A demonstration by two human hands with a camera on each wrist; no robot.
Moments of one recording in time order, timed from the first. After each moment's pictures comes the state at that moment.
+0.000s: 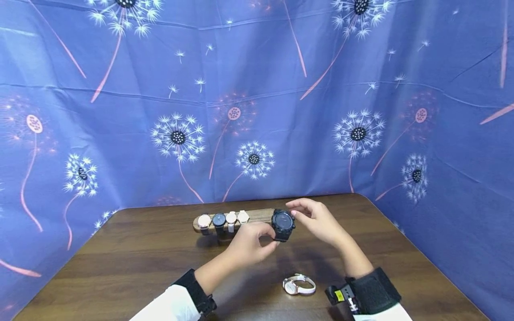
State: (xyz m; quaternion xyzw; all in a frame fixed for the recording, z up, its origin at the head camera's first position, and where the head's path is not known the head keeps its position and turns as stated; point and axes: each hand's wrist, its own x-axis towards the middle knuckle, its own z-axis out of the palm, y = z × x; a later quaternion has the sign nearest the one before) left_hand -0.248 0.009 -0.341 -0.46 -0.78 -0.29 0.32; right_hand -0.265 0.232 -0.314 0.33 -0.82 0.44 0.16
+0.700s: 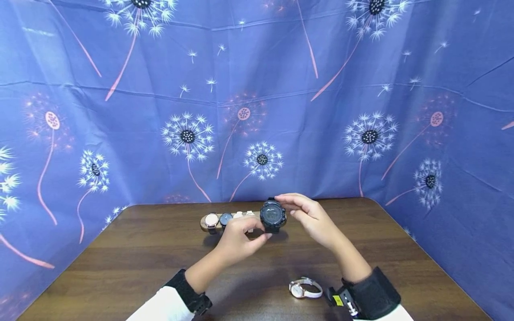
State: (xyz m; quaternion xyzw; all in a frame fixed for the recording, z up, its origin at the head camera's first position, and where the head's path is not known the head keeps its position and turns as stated) left_hand -0.247 -0.024 -0.328 -0.43 -0.74 -0.37 0.36; right_hand -0.251 0.196 -0.287 0.43 -0.75 0.49 0.14
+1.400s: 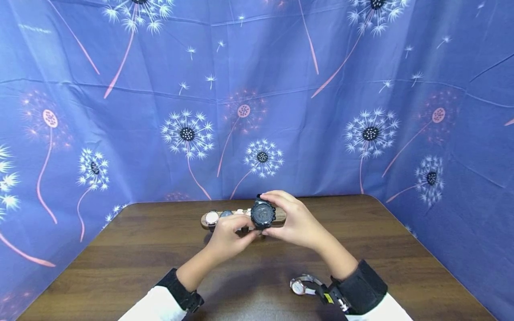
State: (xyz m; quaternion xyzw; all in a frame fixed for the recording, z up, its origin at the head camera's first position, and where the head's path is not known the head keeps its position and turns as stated) left_hand -0.258 -0.047 -0.333 -0.46 -0.72 -0.32 0.41; right_hand -0.243 0.157 -0.281 0.44 -0.79 0.33 0.28
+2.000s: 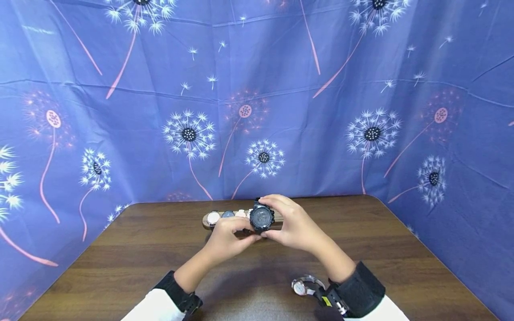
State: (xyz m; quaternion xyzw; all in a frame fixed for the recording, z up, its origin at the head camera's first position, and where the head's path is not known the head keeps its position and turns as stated) left_hand -0.258 -0.055 -0.339 -0.46 -0.73 -0.35 0.37; right_hand -0.253 0.154 -0.294 0.45 -0.79 0.28 0.30
